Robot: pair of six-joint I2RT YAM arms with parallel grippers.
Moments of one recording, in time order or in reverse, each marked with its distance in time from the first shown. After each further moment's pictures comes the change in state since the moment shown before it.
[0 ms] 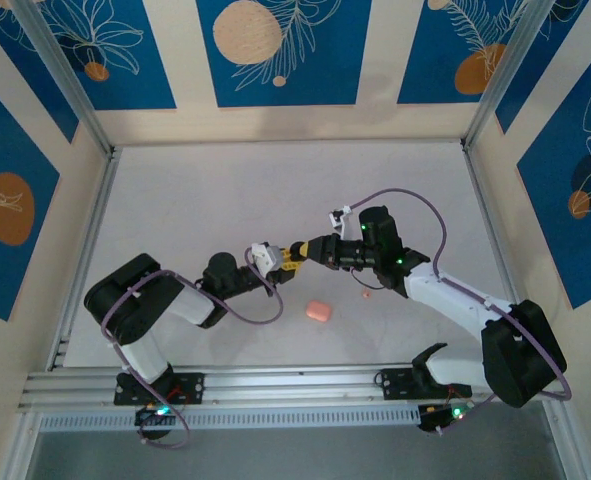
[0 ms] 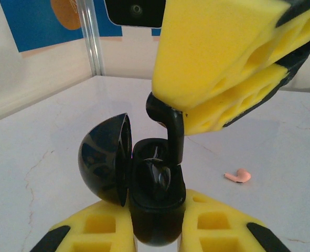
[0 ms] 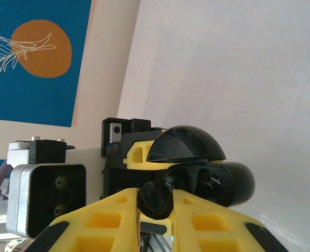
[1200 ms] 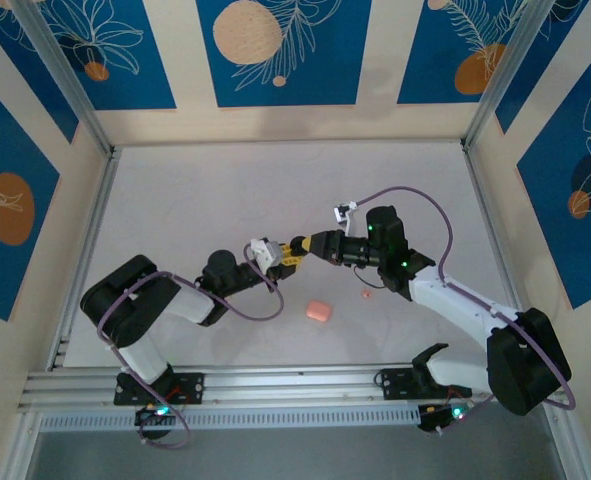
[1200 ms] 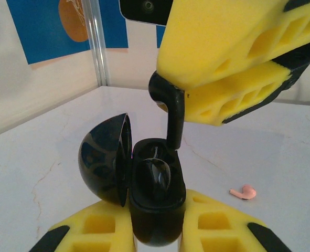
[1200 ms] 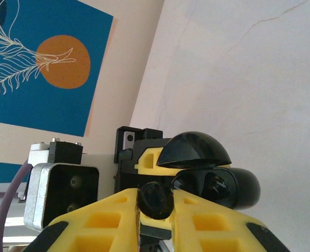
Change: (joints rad) left arm -0.002 -0.022 0.021 -0.006 -0.014 -0.020; right arm -0.015 -0.039 -0.016 0.080 0.006 0.017
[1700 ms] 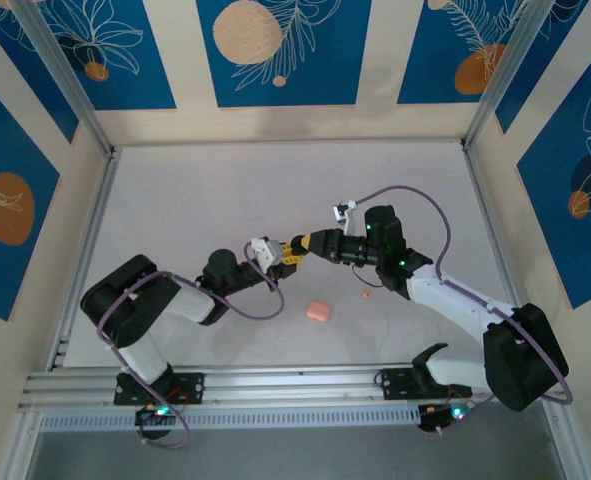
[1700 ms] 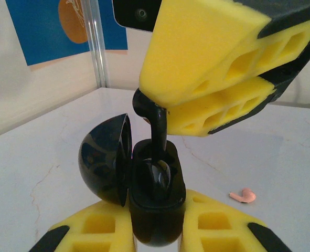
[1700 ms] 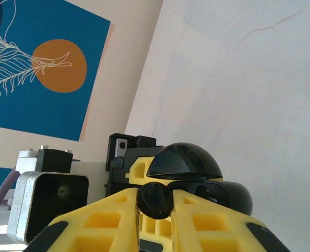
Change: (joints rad) left arm 0.000 -0.001 0.010 -0.004 0.003 -0.008; right arm 0.004 0.023 0.002 0.021 0.023 -0.017
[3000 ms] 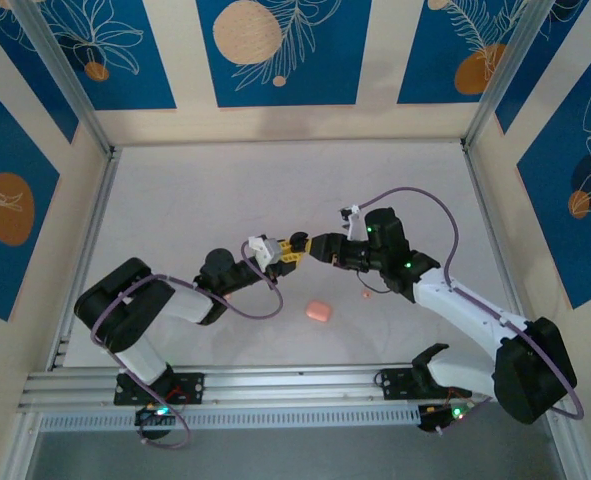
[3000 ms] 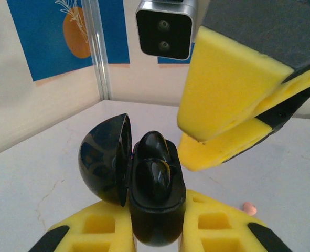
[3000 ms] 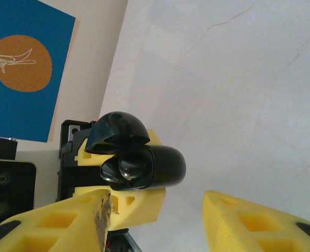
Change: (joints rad) left arm 0.000 -0.039 0.000 0.003 -0.003 0.000; right arm 0.010 -0.082 0.026 -0.227 0.109 -0.076
